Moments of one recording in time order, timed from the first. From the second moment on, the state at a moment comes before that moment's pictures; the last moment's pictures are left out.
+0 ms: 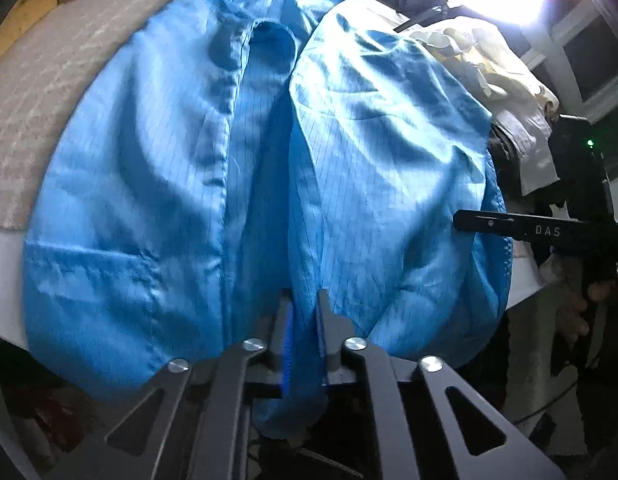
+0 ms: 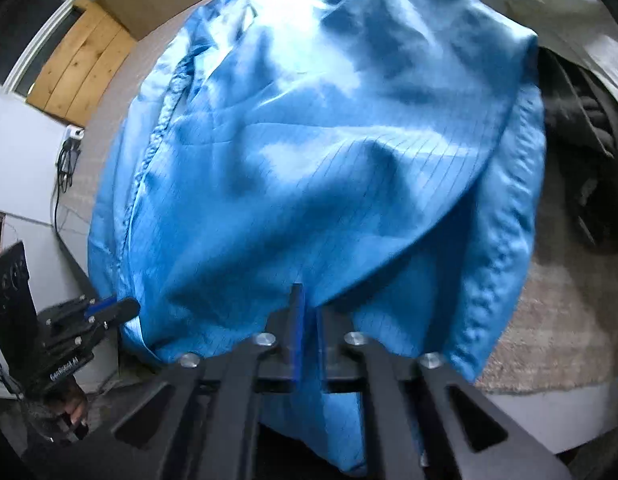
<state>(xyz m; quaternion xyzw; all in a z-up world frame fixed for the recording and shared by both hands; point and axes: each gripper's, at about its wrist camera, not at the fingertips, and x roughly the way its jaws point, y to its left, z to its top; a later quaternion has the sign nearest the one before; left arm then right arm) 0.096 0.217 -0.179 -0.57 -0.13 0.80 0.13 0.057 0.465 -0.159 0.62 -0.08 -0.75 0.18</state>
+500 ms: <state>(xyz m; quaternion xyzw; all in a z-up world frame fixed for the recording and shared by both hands) 0.105 0.221 -0.193 -0.59 -0.18 0.76 0.20 0.072 0.523 -0.094 0.60 -0.03 -0.79 0.14</state>
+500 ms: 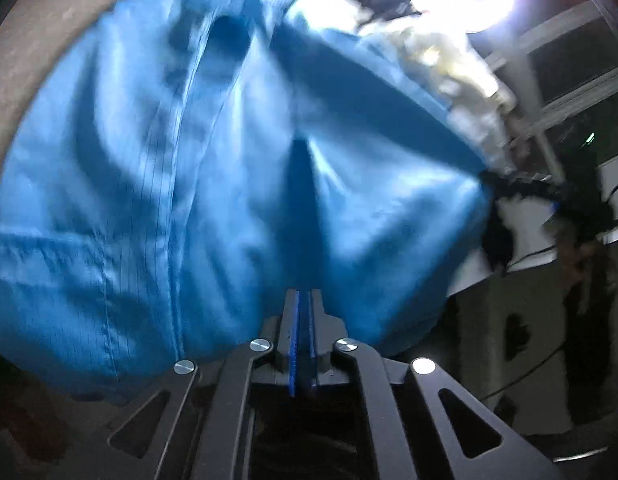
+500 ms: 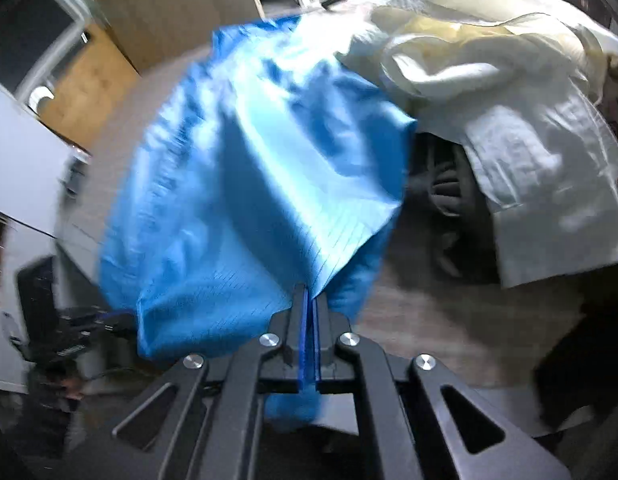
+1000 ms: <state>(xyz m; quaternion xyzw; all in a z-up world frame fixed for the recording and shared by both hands) 0.103 0.241 -0.152 -0.56 -0.12 0.80 0.20 0.007 0.507 -0.046 0.53 0.09 -0.83 0.15</state>
